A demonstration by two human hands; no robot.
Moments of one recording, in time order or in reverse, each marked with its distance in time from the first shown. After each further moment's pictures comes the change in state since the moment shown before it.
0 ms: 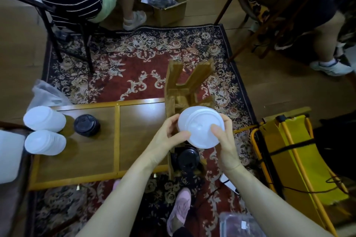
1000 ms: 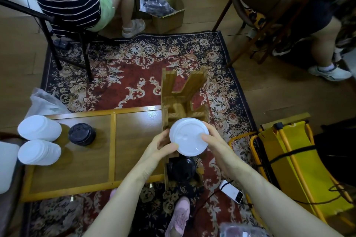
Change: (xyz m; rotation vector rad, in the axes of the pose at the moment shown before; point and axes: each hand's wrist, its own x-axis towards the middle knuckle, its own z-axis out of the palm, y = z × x) left_hand 0.011 -0.025 -0.006 0.007 0.049 -0.107; right_hand 0.028 0.003 -0.028 -0.084 -0.346 0.289
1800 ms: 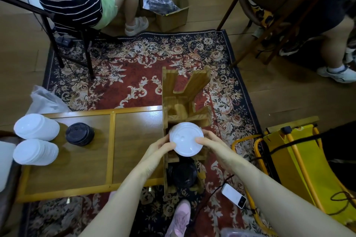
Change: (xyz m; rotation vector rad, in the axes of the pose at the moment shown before) left_hand 0.028 -0.009 0.005 0.028 0.054 -0.091; right_hand 0.047 0.025 -0.020 -0.073 0.002 0.209
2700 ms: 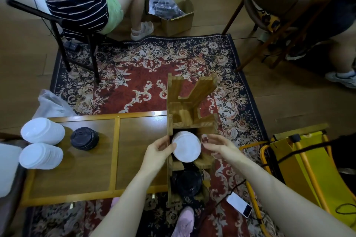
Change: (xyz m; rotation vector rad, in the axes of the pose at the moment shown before) left_hand 0.023 -0.007 -0.004 0.032 0.276 -0.018; right_hand 0.017 -0.007 -0.015 -0.120 0.150 0.094
